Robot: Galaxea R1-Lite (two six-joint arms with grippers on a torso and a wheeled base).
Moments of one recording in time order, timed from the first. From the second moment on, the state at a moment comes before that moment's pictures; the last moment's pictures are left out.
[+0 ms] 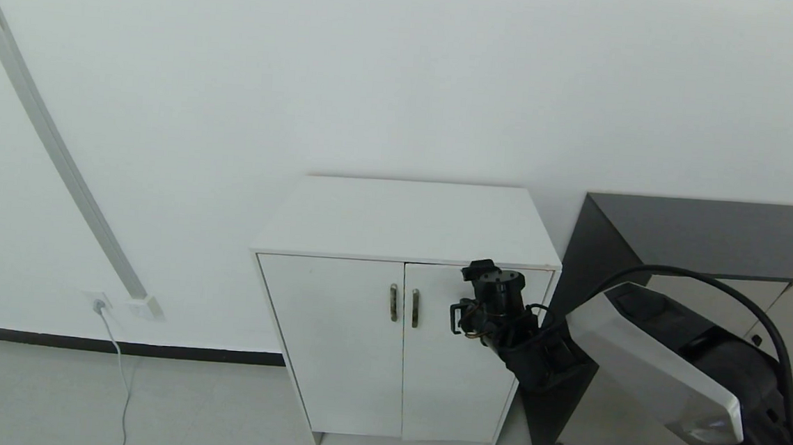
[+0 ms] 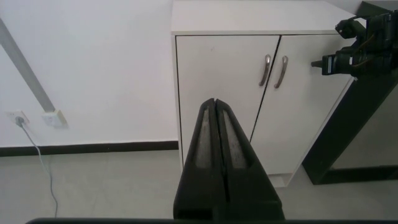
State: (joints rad) left arm 0.00 0.00 0.00 0.00 -0.02 -0.01; right arm 0.55 2.58 -1.52 -0.72 -0.24 0.11
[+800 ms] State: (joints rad) left arm 0.00 0.00 0.00 0.00 -0.02 -0.01; right arm 0.55 2.61 -1.59 -0.70 -0.24 0.11
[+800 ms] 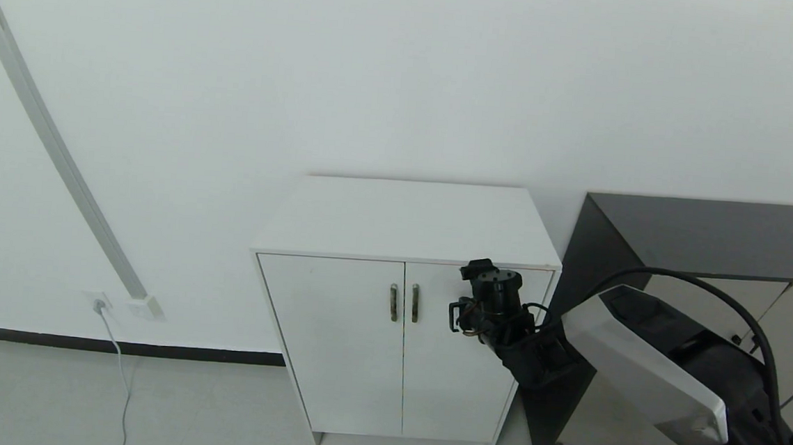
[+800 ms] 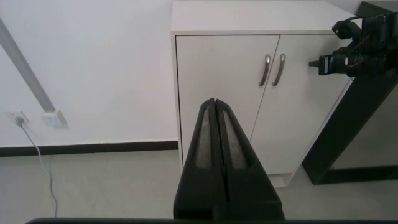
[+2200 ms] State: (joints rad) left arm 0.00 0.00 0.00 0.00 -0.02 -0.01; right arm 0.43 2.12 -0.62 -1.08 -0.46 0.12
